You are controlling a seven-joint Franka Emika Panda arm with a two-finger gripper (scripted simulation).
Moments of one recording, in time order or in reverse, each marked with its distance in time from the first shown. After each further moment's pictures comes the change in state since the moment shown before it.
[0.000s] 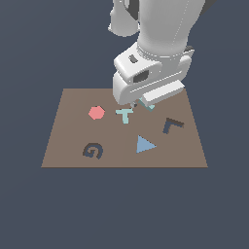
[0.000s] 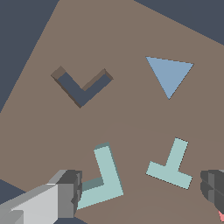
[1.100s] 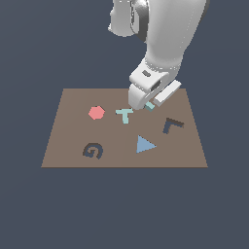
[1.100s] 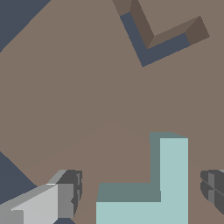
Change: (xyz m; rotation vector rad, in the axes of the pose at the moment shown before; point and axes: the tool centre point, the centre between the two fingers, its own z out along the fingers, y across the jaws) arm -0.030 -0.044 0.058 0.006 -0.015 -0.302
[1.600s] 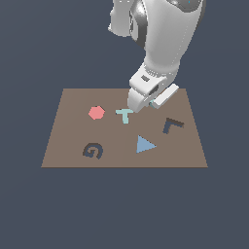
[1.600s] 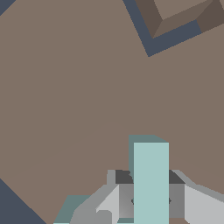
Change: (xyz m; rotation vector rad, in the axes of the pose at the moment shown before) arm -0.001 0.000 0.015 -0.001 0.000 -0.003
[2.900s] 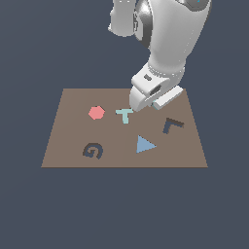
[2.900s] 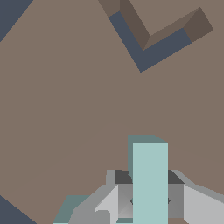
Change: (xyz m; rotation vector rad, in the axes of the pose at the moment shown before) arm 0.010 -0.004 -0.003 0.001 -0.001 0.109
